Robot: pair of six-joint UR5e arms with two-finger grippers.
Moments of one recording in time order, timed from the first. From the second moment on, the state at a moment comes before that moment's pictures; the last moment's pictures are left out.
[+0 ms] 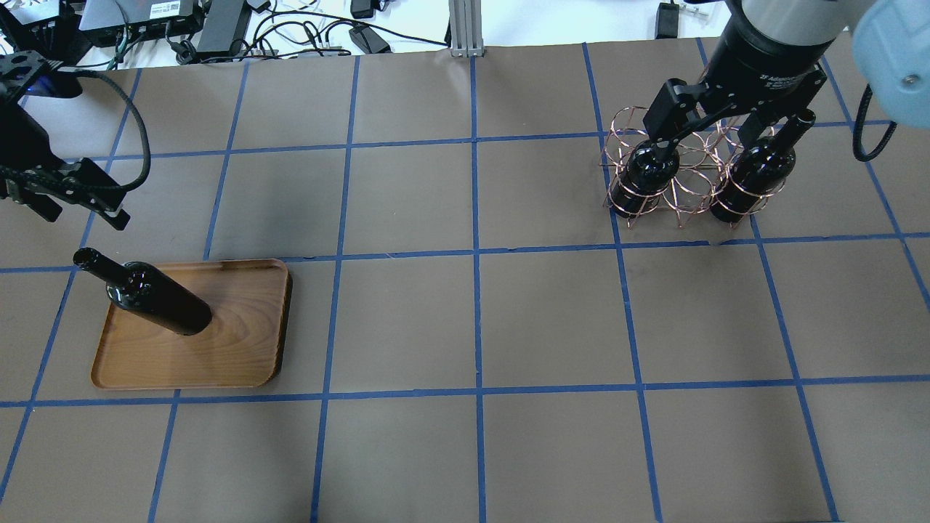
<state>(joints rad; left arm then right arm) -1.22 -1.56 -1.64 -1.59 1.62 0.49 1.54 -1.59 1.56 -1.58 -1.56 -0.18</state>
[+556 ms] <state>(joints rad) -1.51 -1.50 -1.63 -1.59 1.59 0.14 1.54 -1.59 1.56 -1.58 -1.56 -0.18</state>
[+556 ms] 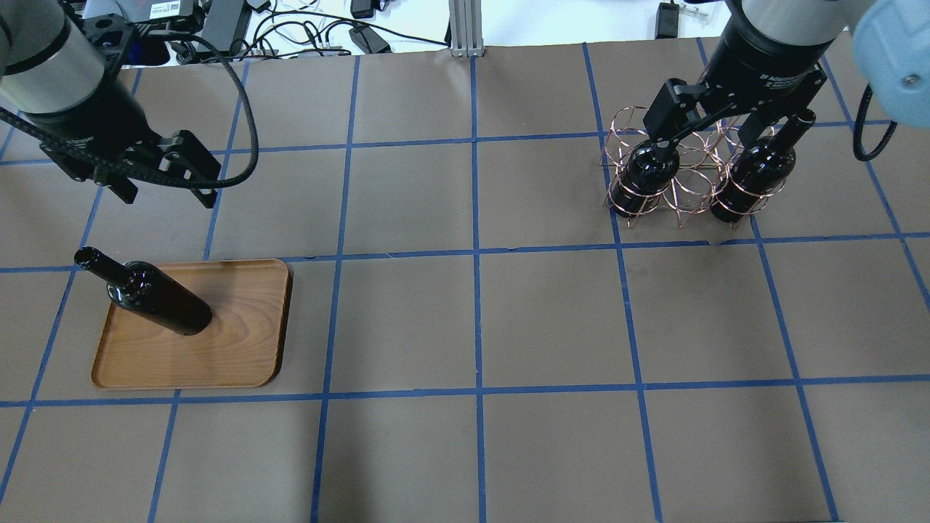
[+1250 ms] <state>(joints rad) -1.58 -1.49 -1.63 -1.52 1.57 0.09 1.54 -1.59 1.56 -1.58 -1.56 -0.18</state>
